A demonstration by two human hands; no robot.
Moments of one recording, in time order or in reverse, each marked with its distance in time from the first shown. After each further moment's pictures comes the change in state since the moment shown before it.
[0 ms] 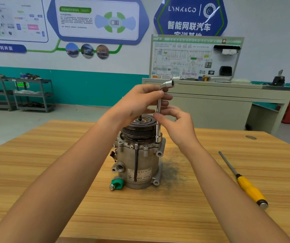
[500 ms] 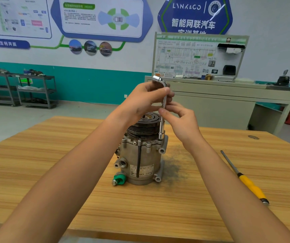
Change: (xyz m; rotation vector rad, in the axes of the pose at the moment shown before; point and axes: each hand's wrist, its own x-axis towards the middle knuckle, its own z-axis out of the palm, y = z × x) left_hand 0.004 -0.008 0.005 -0.215 0.036 -0.015; right_hand 0.002 -0.001 -0.002 0.059 -0.046 0.010
